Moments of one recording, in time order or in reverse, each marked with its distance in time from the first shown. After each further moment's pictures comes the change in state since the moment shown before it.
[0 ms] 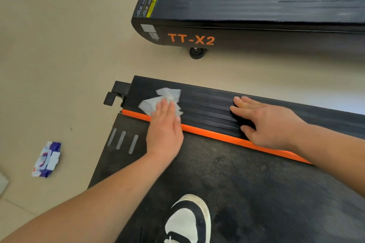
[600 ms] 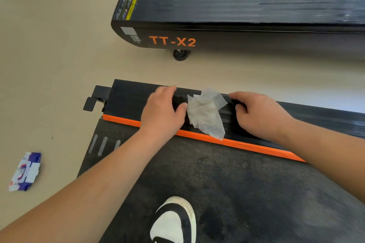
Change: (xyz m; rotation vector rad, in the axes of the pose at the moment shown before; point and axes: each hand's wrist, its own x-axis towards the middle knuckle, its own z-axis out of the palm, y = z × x) left_hand 0.032 0.073 -0.034 -0.091 -0.054 0.004; right_hand -0.011 0.011 -0.011 0.378 0.241 0.253
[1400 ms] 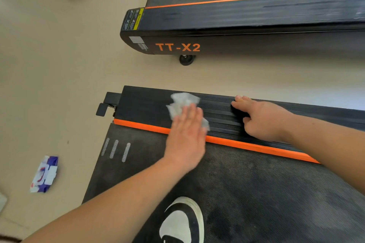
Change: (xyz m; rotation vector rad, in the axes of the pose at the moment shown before) left_hand -0.041 -0.009 0.059 0.244 -0.109 0.288; right_hand -0.002 -0.004 -0.012 -0.121 -0.321 -0.006
